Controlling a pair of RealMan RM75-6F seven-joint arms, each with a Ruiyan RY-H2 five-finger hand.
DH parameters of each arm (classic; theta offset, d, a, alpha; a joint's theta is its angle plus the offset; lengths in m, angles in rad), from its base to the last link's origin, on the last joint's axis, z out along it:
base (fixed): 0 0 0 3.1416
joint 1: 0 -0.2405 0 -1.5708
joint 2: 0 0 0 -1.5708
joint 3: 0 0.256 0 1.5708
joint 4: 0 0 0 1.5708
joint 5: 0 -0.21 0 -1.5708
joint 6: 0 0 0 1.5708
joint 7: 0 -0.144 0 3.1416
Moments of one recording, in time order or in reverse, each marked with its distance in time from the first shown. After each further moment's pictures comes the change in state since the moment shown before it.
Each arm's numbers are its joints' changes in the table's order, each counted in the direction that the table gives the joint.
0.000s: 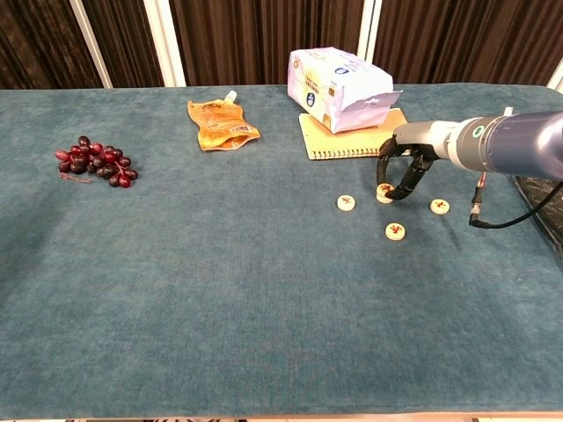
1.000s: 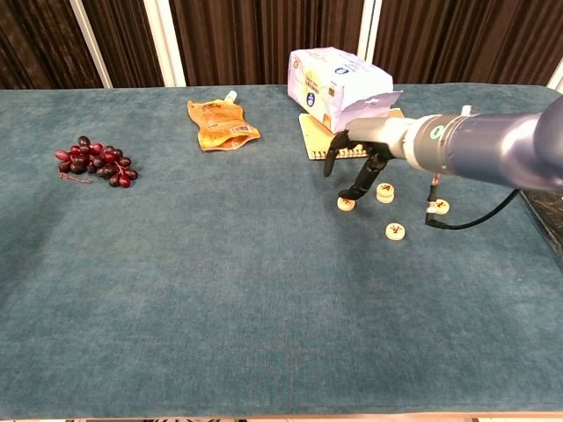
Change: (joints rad) left arm 0.000 -0.003 -0.002 0.005 0.007 0.004 0.001; right arm -0.033 0.039 0.030 0.120 0.092 -0.095 0.010
